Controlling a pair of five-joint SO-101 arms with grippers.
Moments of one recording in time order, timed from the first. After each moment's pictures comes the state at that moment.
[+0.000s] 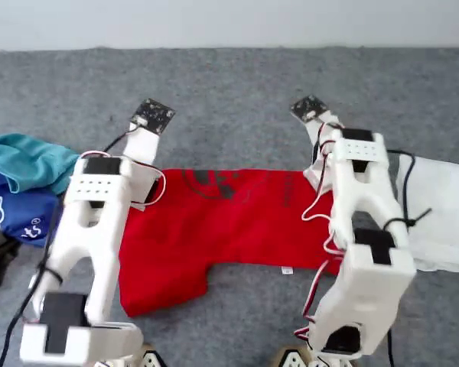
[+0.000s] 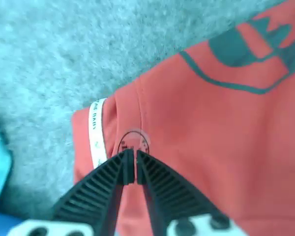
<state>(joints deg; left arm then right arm) -1.6 -3.1 28.8 59.3 -17.8 2.9 24.6 1.8 58.4 36.4</state>
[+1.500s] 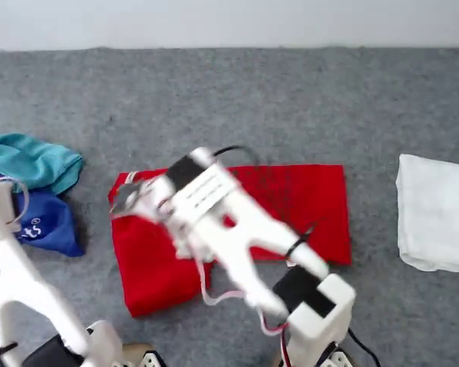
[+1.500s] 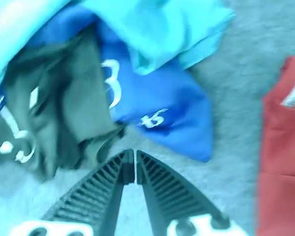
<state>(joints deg) -44.3 -22.0 15.1 85.8 -17.6 -50.5 13.9 -7.4 99.3 33.8</state>
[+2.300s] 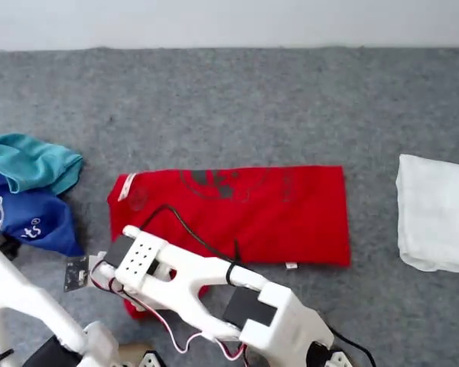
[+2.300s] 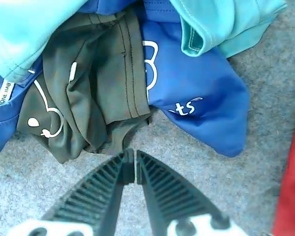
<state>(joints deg) -50.5 -22.0 15.1 85.8 -20.5 -68.1 30.5 -4.4 79.3 29.1</state>
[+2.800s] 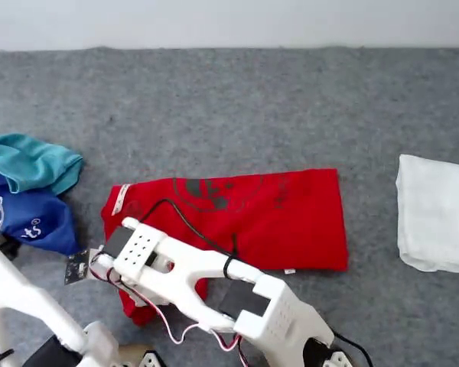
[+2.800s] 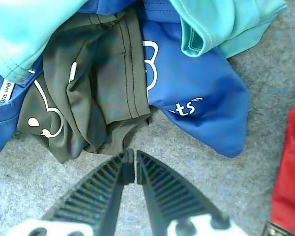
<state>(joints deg) -50.5 -22.0 15.1 85.8 -20.5 -65.3 31.4 -10.3 84.7 29.3</state>
